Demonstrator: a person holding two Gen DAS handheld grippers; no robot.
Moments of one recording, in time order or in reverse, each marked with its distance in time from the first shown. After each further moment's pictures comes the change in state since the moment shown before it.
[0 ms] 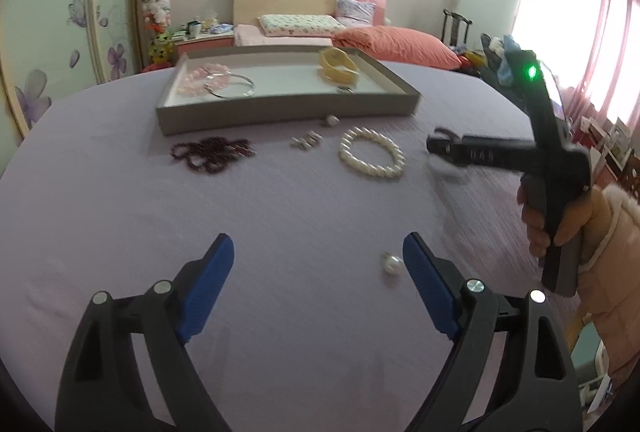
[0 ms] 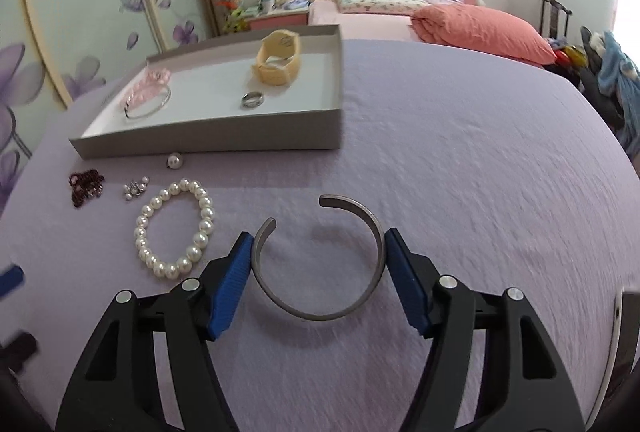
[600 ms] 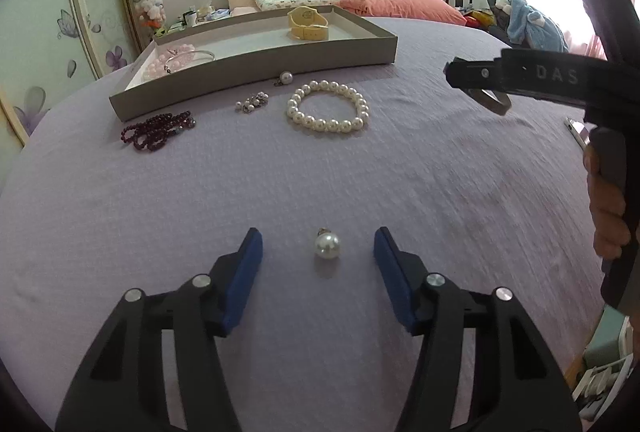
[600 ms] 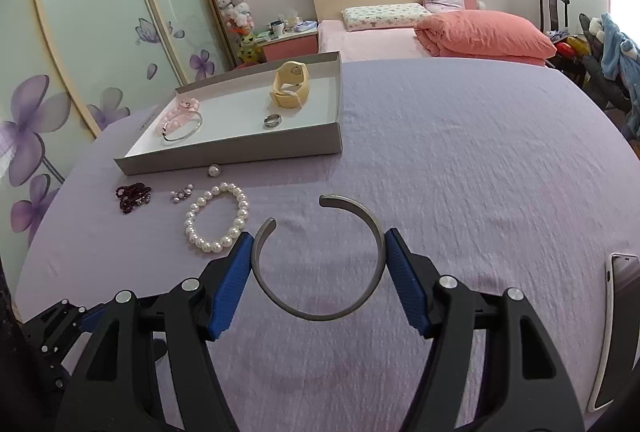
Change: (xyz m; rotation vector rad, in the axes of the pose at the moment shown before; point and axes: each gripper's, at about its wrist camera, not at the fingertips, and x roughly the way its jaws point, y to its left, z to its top) left arm 0.046 -0.057 -0.012 0.073 0.096 0.100; right arm -0.047 -0.010 -0.012 0.056 -0.063 0.094
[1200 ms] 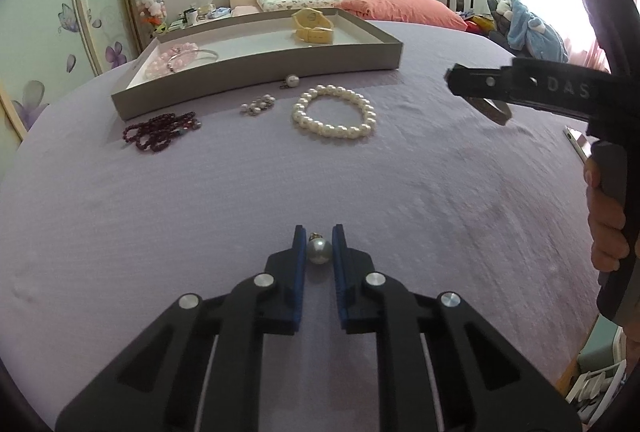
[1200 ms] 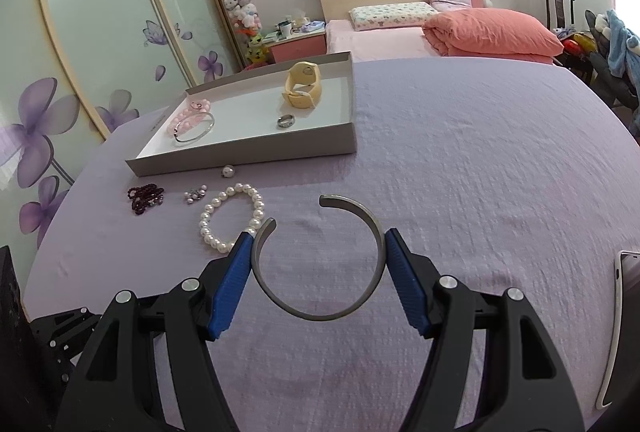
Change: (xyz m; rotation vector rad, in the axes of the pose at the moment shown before) left arm -0.001 0.011 0.002 -0.021 -0.002 -0.018; right arm -0.001 0.007 -0.001 0.000 -0.002 0.036
